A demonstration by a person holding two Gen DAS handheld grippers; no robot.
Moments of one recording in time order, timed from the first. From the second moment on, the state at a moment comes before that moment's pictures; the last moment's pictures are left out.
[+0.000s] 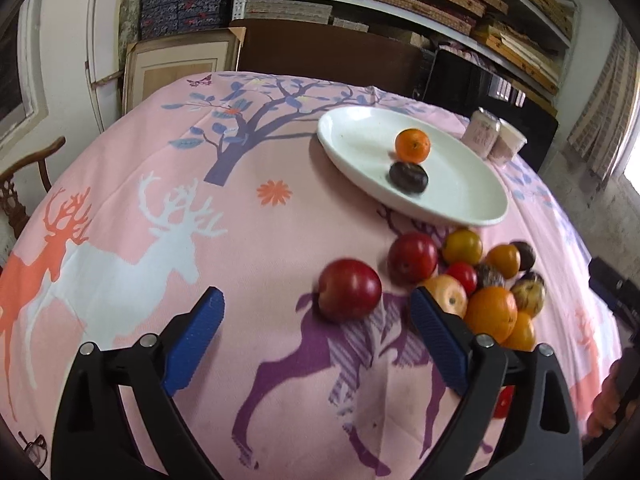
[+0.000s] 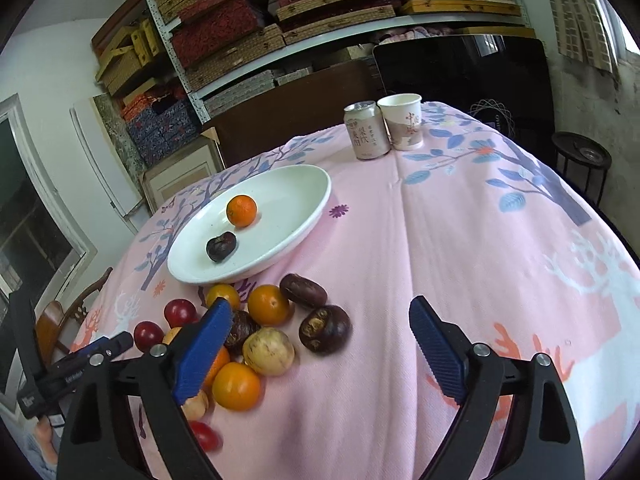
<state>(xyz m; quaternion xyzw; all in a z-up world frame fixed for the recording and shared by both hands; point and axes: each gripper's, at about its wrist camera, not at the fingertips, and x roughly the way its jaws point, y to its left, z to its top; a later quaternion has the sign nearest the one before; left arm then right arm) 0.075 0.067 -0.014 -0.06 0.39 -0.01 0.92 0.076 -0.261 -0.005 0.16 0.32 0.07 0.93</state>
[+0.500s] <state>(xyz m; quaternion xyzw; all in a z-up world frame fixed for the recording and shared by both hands) 0.093 0.058 -0.025 -0.01 0.40 0.02 0.92 0.079 -0.258 -0.023 0.15 0.36 0.06 0.92</state>
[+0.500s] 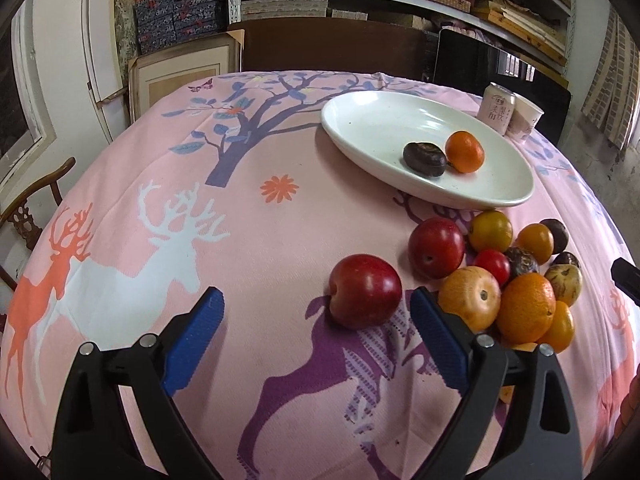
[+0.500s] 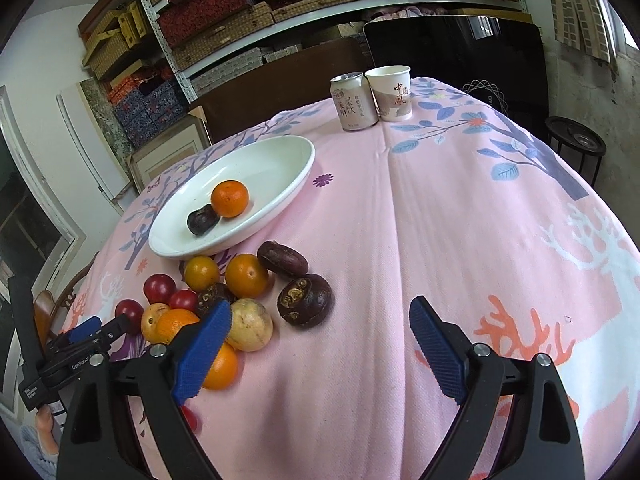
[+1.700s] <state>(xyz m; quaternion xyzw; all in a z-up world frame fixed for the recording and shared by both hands) 0.099 0.043 -0.036 -0.02 0.42 -0.07 0.90 0.114 -0.220 -0.048 0.02 0.41 0.07 0.91</state>
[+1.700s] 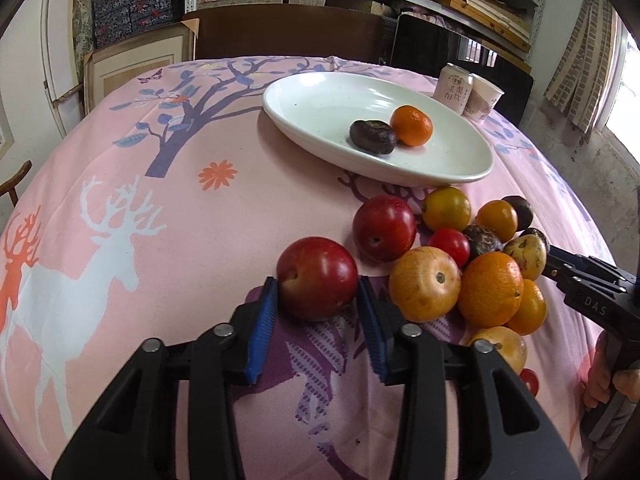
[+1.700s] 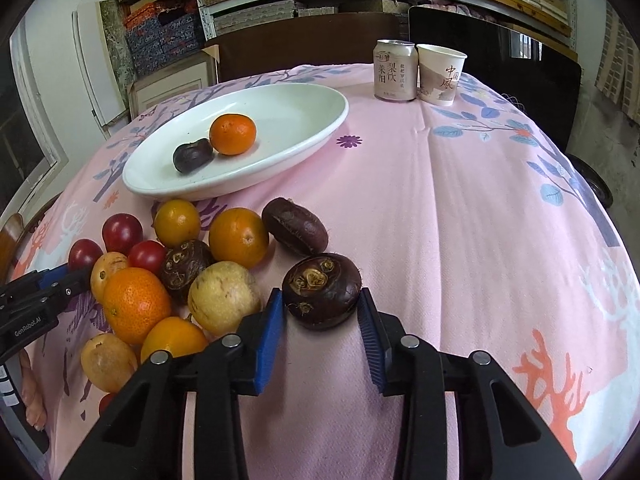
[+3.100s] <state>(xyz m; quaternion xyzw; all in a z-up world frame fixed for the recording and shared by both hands) 0.149 0.025 0.005 -0.02 0.37 -0.06 0.93 0.165 -0.230 -0.009 0.15 0.36 0.09 0.92</state>
